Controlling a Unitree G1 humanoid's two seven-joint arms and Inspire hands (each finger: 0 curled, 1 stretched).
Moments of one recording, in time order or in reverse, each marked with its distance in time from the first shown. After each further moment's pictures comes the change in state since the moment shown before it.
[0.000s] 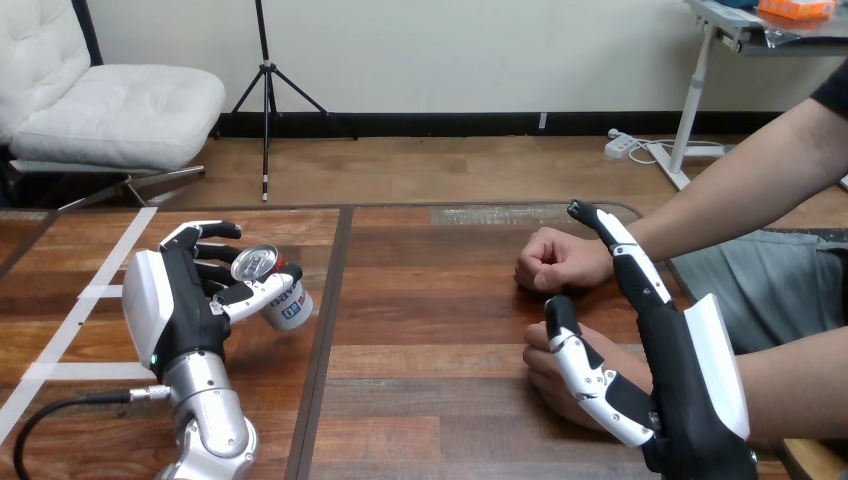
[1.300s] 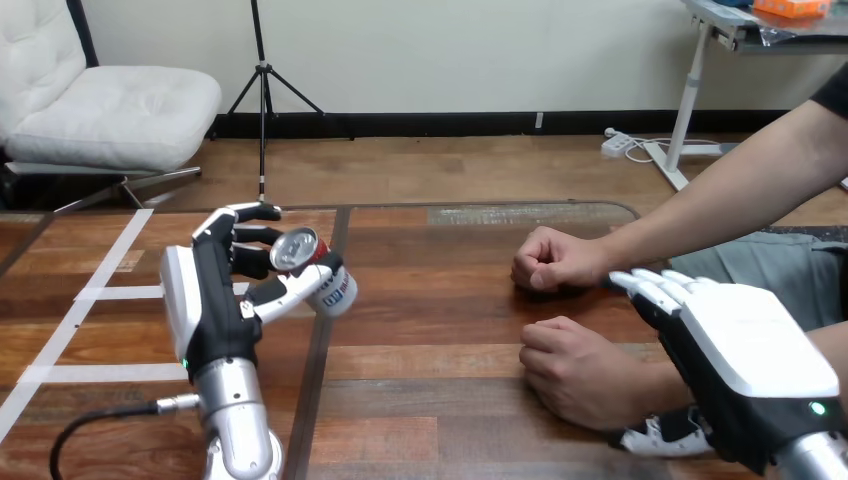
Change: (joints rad) left arm 0.091 -0.060 0.006 -0.131 0.011 -0.168 -0.028; right arm -0.011 -0.297 -0.127 -0.276 -0.458 0.431 0.357
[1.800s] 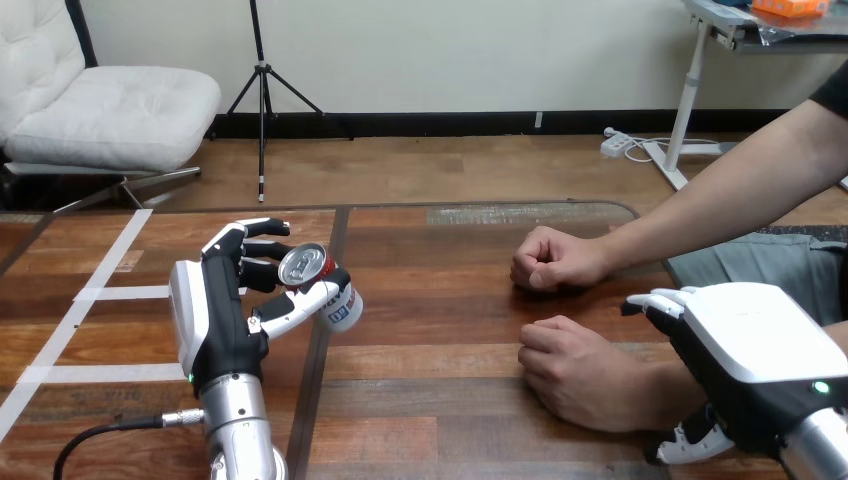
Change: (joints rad) left arm 0.045 -0.012 -0.003 -0.030 0.028 0.000 0.001; right arm -0.056 -0.088 0.001 -0.025 -0.096 0.088 0.187
